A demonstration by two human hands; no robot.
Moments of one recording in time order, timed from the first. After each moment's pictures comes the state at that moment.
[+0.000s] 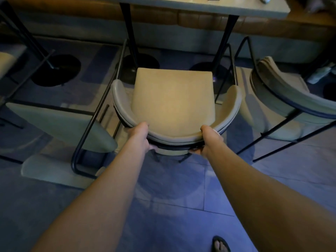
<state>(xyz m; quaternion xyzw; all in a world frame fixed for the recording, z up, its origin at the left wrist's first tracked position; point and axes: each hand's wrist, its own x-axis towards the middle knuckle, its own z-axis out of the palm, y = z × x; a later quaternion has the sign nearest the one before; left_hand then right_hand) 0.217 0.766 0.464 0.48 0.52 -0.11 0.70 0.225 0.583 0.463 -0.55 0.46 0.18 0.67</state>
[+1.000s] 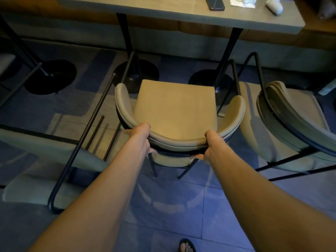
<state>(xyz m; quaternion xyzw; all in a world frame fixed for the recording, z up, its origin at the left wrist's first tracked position) 0.371 0.758 0.455 0.53 0.55 -0.14 0.63 0.377 0.569 0.447 -0.53 0.53 0.21 0.63</state>
